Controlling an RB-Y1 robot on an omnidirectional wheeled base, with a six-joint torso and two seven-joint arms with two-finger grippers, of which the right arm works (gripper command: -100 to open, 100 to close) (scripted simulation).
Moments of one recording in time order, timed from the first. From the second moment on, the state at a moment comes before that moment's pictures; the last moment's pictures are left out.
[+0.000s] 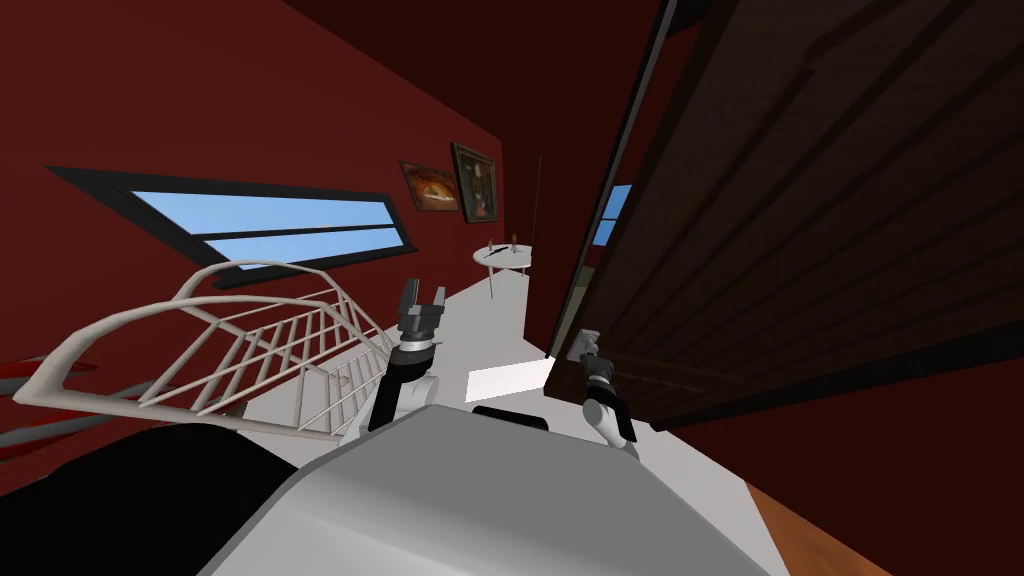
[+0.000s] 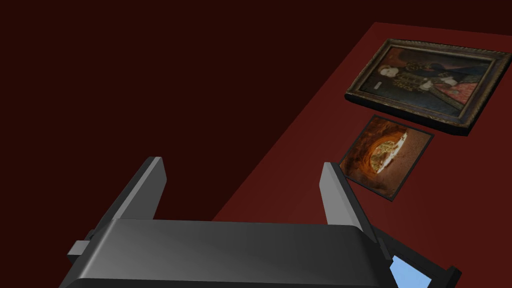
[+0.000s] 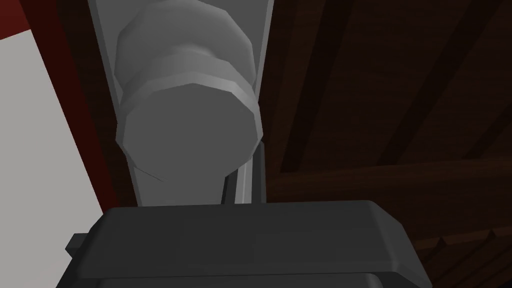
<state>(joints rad) 0.17 -0.21 0.04 -1.41 -0.84 -0.39 -0.77</state>
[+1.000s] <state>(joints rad) 0.22 -0.25 0.01 -1.45 -0.95 -0.32 -0.87</state>
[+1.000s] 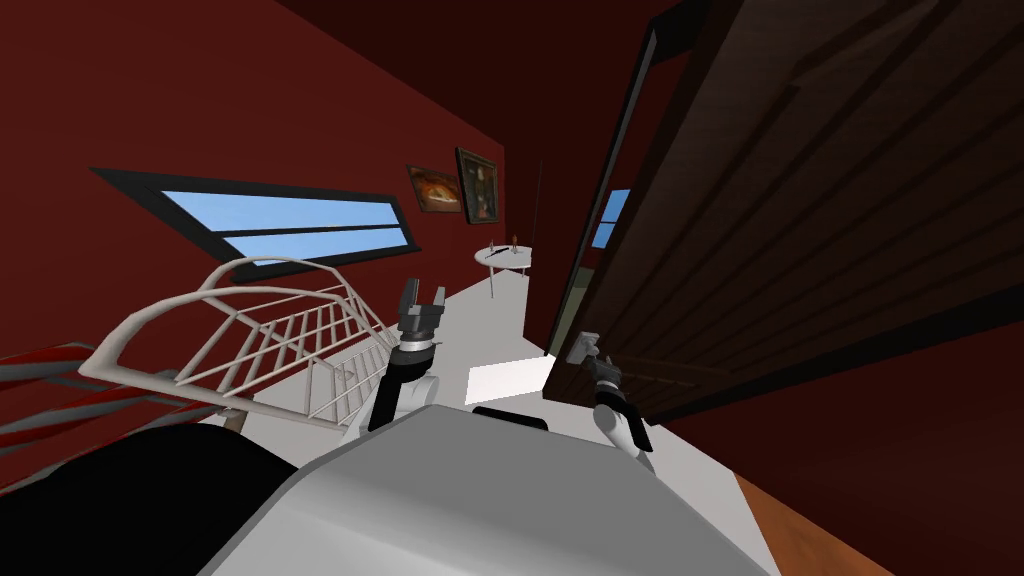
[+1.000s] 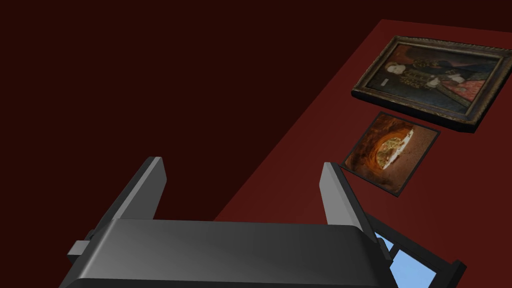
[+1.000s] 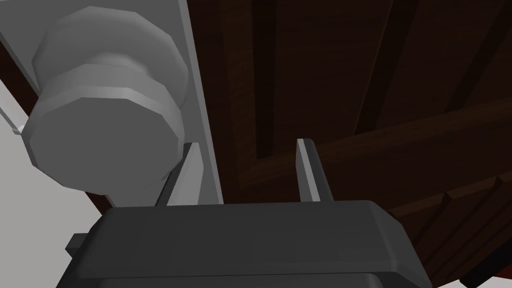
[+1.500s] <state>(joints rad) 0.22 -0.27 -0.03 -1.47 -0.99 -0.23 -0.86</state>
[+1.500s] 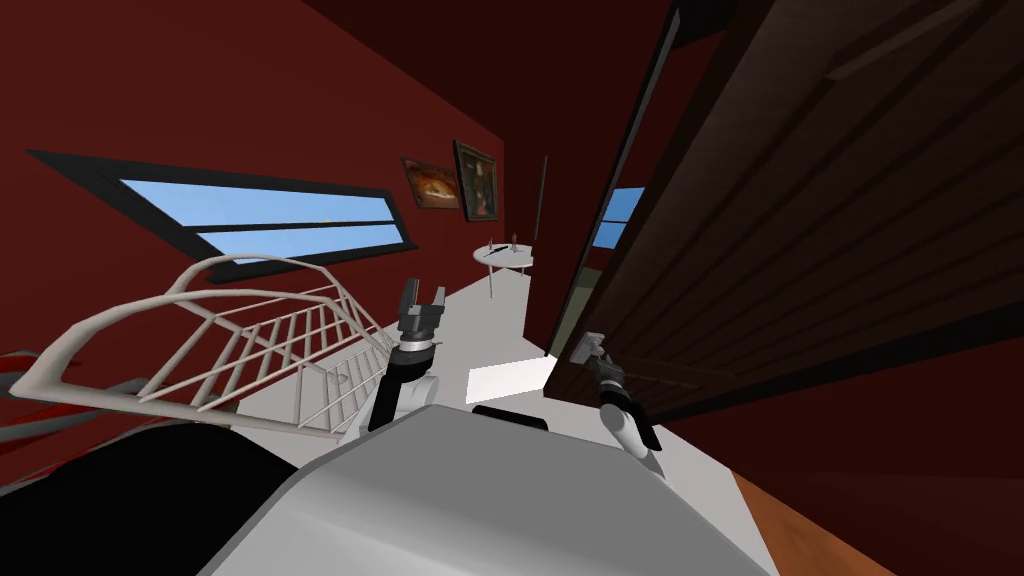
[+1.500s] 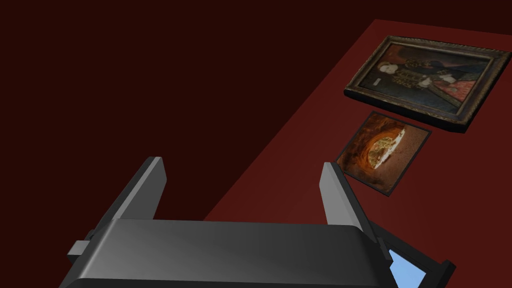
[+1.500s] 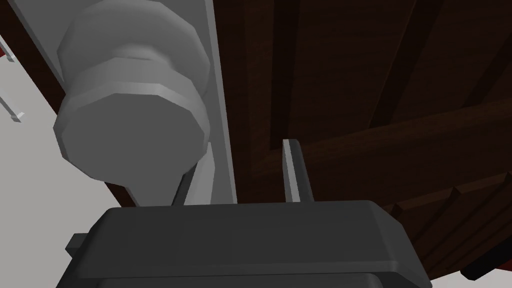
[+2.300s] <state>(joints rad) 0.22 -0.27 0.01 -1.47 -0.98 -0.27 -0.87</state>
